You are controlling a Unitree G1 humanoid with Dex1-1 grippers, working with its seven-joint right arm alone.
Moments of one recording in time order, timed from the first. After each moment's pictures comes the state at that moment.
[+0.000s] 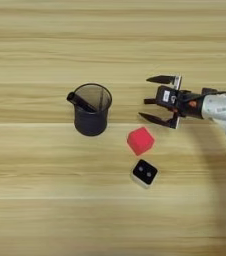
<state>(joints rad) -0.54 -0.52 0.18 0.63 -0.25 -0.42 0.81</state>
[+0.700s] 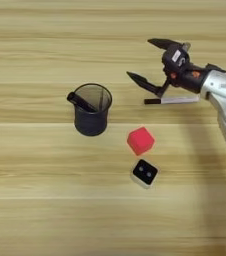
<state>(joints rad) -0.58 -0.43 0.03 0.44 0.08 -0.22 0.86</state>
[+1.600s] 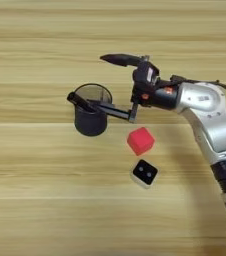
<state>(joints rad) -0.44 -0.32 0.19 0.08 0.18 -0.07 0.99</state>
